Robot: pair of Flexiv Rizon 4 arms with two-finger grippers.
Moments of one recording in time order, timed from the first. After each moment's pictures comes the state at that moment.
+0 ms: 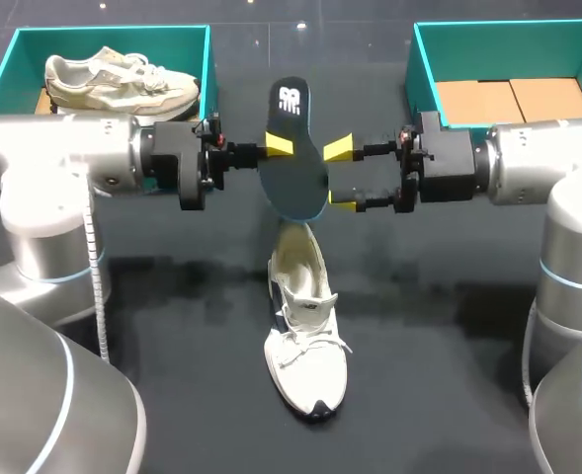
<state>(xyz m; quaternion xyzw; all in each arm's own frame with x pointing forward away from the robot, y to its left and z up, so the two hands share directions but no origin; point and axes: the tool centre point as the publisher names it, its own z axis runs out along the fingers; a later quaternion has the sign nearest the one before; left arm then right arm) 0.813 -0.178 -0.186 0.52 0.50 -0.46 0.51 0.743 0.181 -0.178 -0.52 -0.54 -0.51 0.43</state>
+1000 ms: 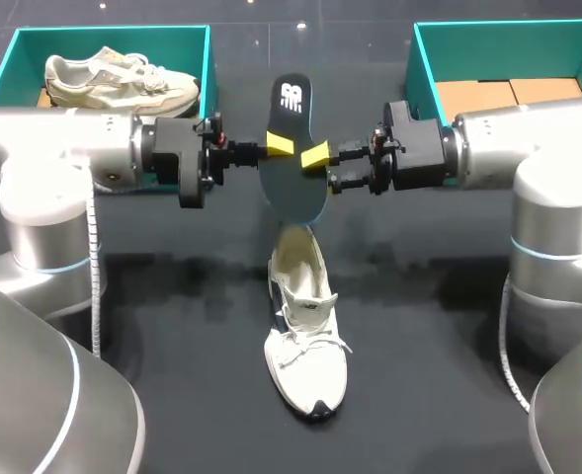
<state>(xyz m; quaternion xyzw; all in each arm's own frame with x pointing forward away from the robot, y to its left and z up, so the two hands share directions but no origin) 0.816 -0.179 -0.187 0.54 0.49 -0.45 0.52 0.769 0.207 -0.192 -0.47 -0.58 -0.51 0.43</state>
